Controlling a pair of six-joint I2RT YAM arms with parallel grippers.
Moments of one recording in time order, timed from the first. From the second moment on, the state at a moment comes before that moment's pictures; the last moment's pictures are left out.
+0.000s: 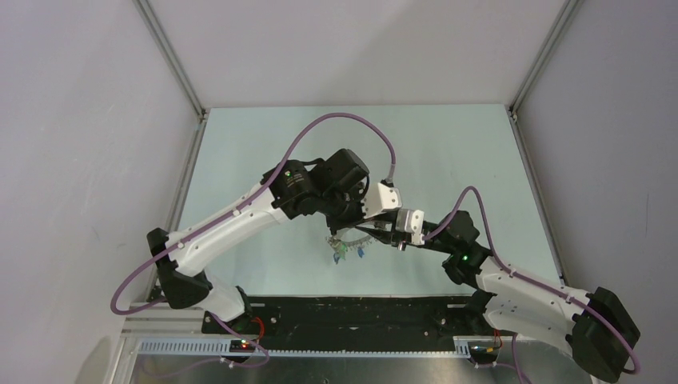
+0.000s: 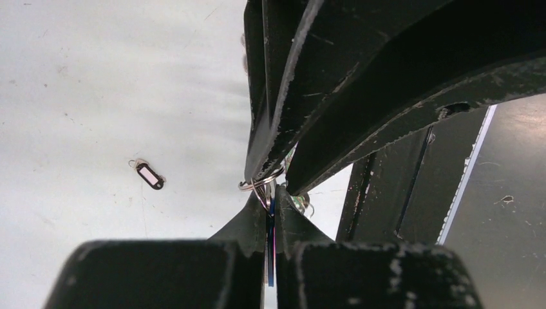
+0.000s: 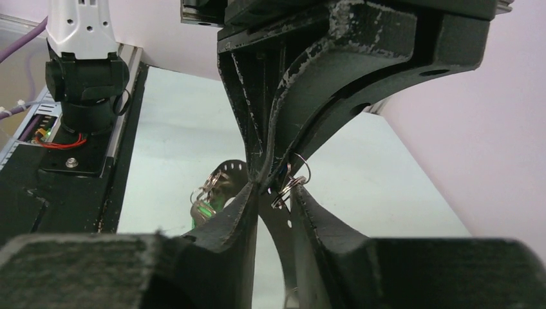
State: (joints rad) left arm -1.05 1.51 1.69 -1.18 0.12 0.37; right arm 0.82 0.91 0.42 0.70 -0.57 -0.28
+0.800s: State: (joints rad) left arm -1.03 1.50 1.70 -1.18 0.20 0.29; right arm 0.82 0.79 0.42 0.55 -0.56 -0.33
